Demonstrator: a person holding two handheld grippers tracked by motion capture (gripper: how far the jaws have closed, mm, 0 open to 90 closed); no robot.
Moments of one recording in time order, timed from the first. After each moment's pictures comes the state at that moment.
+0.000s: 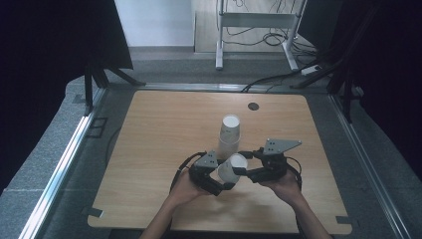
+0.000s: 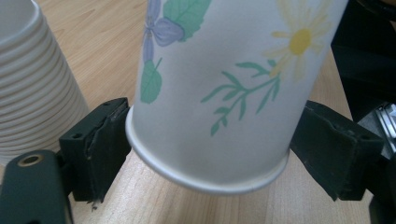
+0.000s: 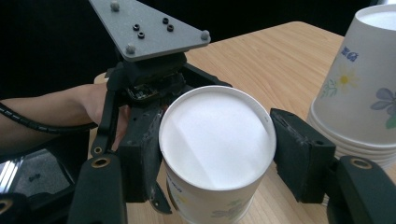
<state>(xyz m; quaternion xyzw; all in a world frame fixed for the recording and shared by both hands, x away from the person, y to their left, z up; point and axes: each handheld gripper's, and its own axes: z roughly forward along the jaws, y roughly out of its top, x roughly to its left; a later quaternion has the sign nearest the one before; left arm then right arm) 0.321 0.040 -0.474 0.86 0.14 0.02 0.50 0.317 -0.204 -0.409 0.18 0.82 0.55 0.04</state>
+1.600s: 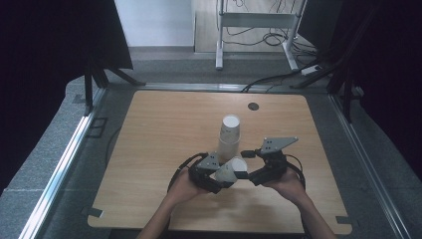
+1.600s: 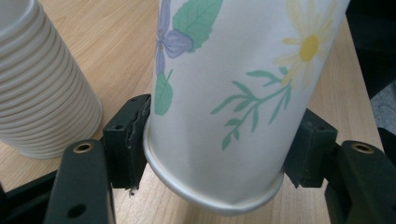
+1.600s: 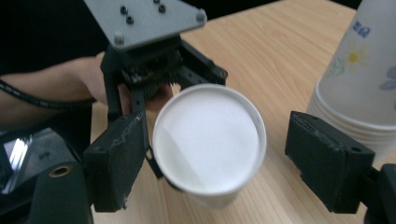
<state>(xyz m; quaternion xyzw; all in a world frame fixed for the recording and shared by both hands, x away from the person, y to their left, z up) 0.319 0.039 -0.469 0.88 0.12 0.05 0.45 0.322 -0.205 -0.406 0.18 0.84 0.50 0.02</state>
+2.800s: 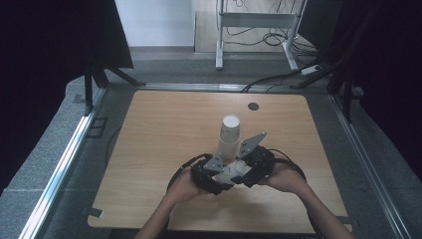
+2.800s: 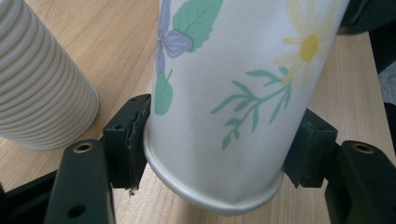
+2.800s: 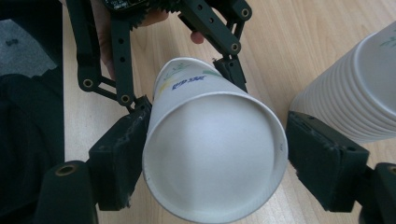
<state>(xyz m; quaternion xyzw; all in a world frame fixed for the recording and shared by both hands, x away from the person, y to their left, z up) 0.317 0.030 -0.465 0.91 0.11 0.05 0.40 0.329 -0.164 -0.394 0.10 0.95 0.30 0.04</state>
